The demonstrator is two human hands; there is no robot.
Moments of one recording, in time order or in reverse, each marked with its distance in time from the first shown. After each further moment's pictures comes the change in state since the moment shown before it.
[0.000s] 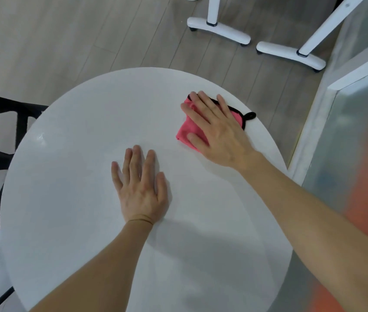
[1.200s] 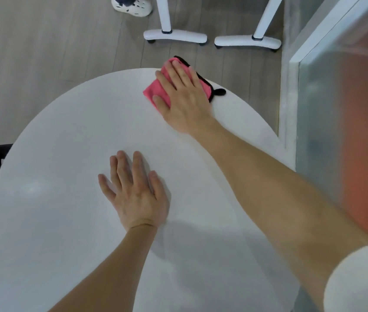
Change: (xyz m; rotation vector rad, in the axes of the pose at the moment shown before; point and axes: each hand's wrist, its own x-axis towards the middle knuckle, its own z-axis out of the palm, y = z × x) left_hand 0.000 -0.008 0.008 0.014 0.008 0.052; right_hand 0.054 -0.021 0.019 -0.072 0.055 0.443
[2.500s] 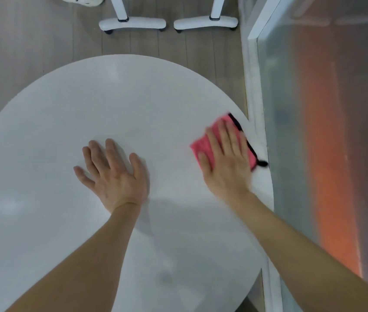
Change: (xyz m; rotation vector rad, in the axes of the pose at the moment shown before) left_hand 0.002 0.005 -0.004 -0.014 -0.018 0.015; right_hand -0.259 0.020 -0.024 -0.028 -0.045 0.437
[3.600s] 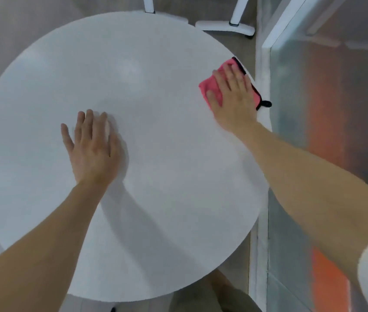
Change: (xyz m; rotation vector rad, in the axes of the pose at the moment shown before) left_hand -0.042 -0.118 -0.018 -0.026 0.080 0.234; right_hand 0.053 0.008 -0.002 -0.005 0.076 -0.138
